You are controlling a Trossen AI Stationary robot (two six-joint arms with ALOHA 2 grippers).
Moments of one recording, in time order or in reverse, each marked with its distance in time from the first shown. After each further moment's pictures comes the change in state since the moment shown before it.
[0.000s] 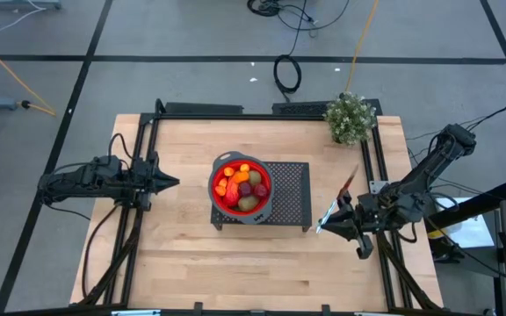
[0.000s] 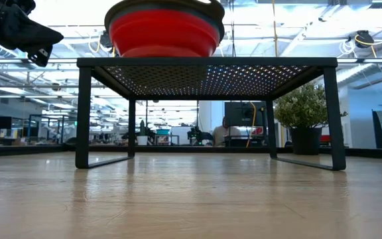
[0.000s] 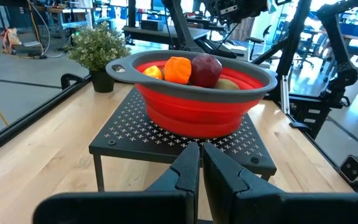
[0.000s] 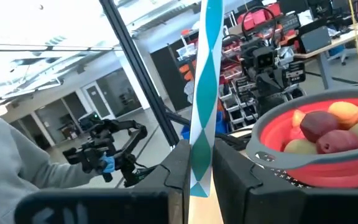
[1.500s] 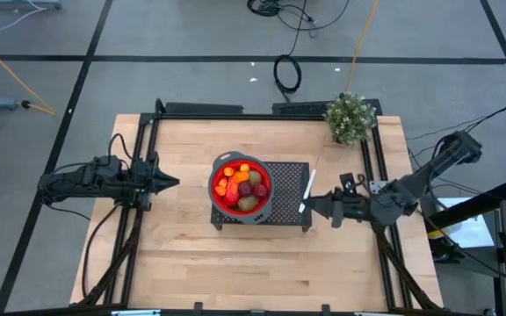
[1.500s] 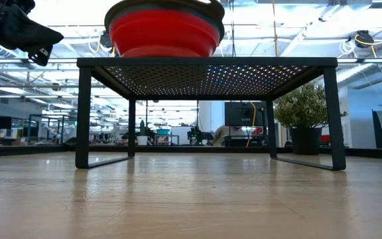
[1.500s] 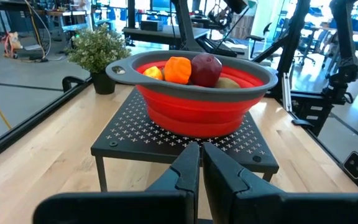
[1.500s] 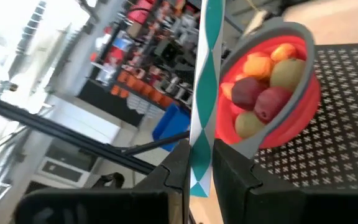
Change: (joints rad) left arm 0.000 0.000 0.000 -0.001 -0.001 0.025; right arm -0.182 0.122 0.301 -0.546 0.102 0.807
